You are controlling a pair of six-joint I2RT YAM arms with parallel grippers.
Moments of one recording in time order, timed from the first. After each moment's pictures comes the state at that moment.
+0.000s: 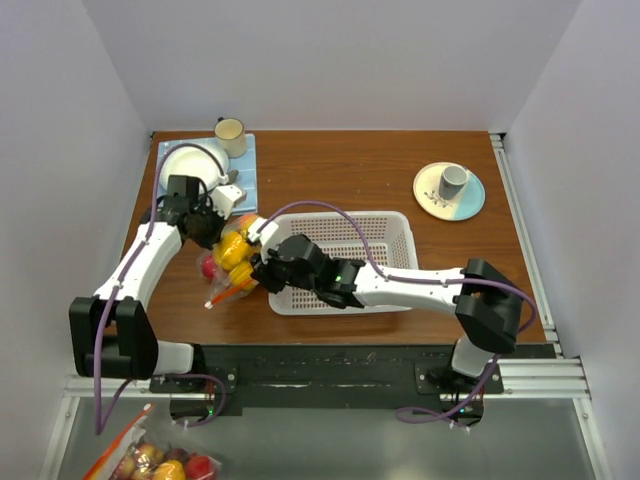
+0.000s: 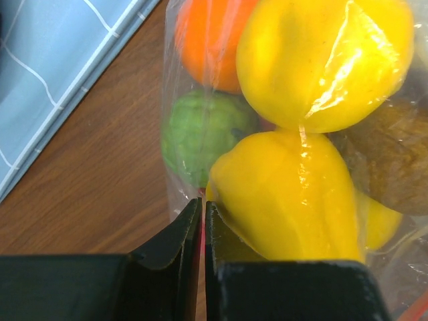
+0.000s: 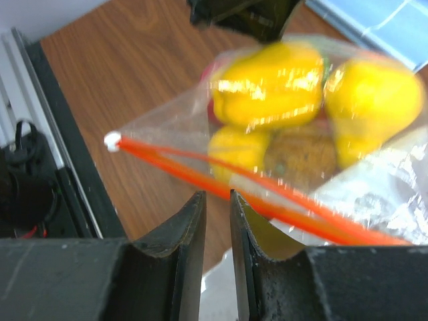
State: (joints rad) left arm -0.05 1.35 1.01 -0.66 0.23 0.56; right arm 1.17 1.69 1.18 0.14 0.09 0.17
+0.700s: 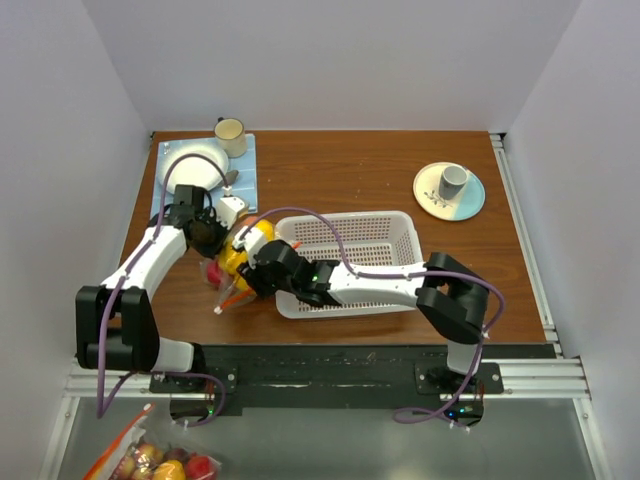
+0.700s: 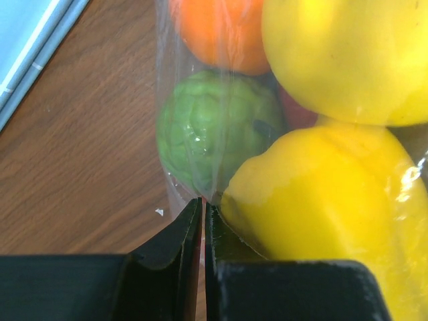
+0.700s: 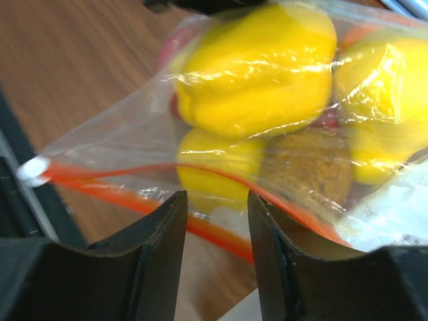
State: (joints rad) left arm -0.05 1.39 0.91 -0.60 0.21 0.57; right arm 1.18 1.86 1.27 0.05 0.16 0.16
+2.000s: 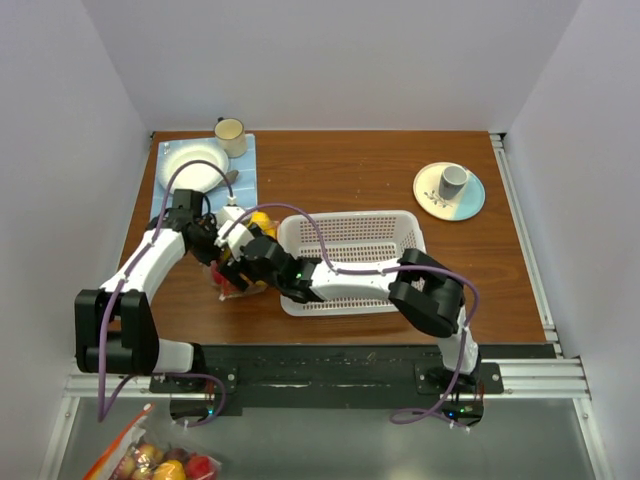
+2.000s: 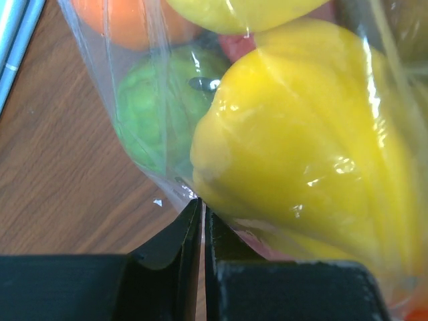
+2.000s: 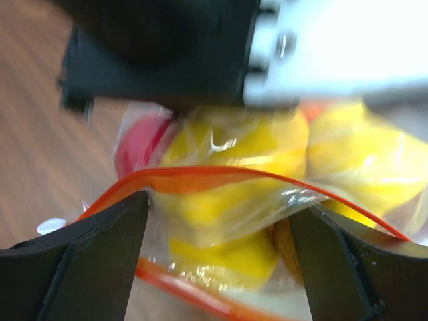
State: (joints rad) left arm -0.04 1.37 0.89 -0.65 0.23 0.72; right arm 1.18 2.03 1.40 0.21 0.28 -0.04
